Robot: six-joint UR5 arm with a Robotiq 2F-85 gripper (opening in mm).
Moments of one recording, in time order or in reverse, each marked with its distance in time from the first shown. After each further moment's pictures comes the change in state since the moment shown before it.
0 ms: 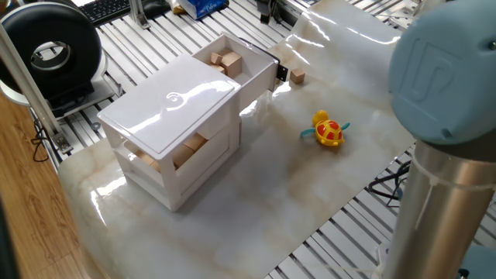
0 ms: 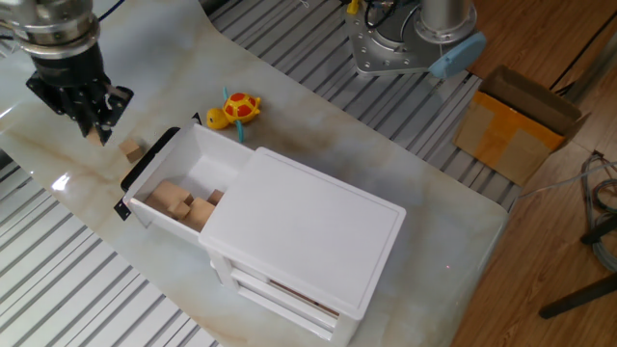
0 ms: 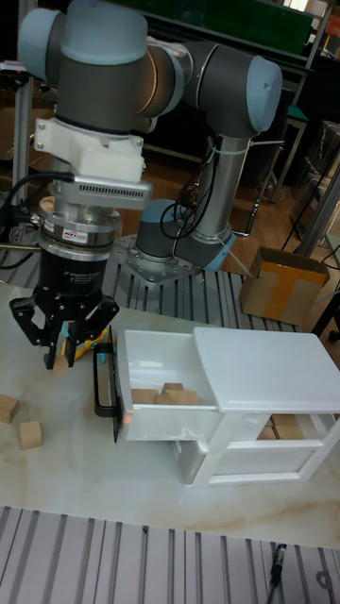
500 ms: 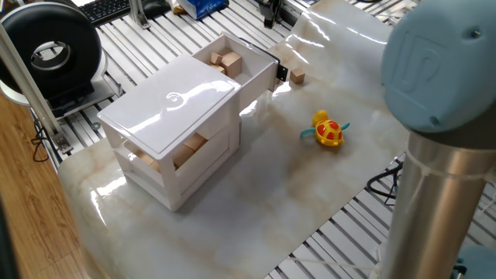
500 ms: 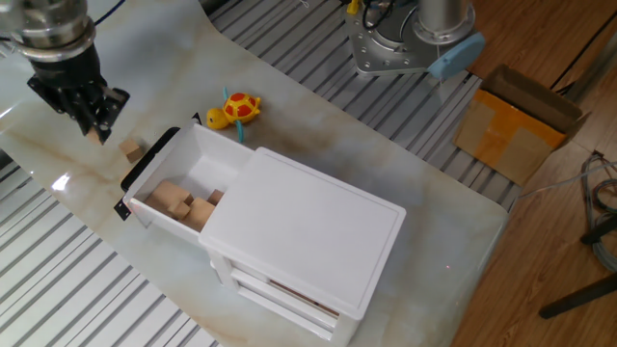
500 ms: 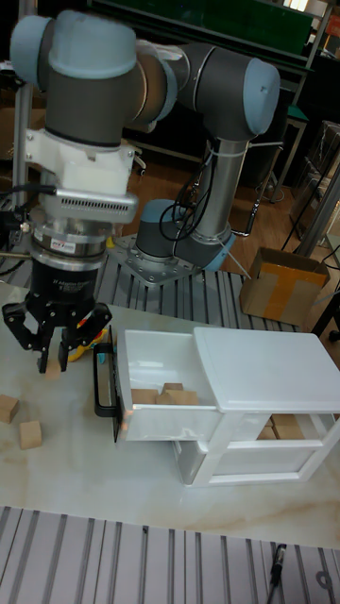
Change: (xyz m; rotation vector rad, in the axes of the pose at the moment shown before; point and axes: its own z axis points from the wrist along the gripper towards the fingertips) arm 0.001 -0.008 0.021 -0.020 0.023 0.064
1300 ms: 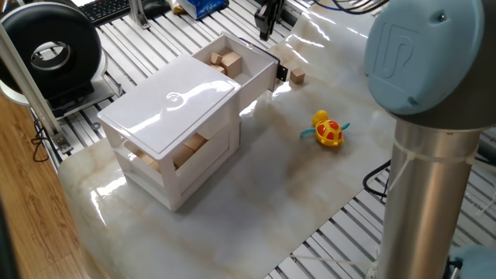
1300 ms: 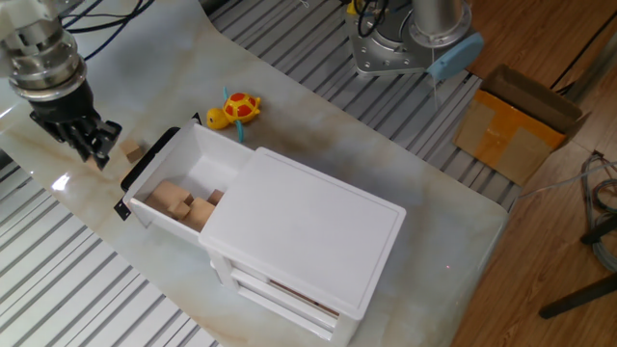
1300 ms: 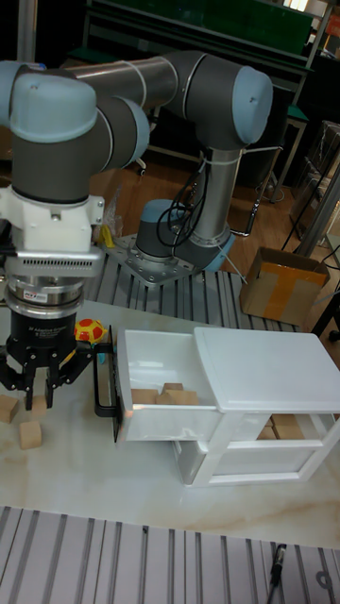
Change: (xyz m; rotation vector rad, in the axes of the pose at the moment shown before) arm -0.006 -0.013 0.046 -0.034 0.003 0.035
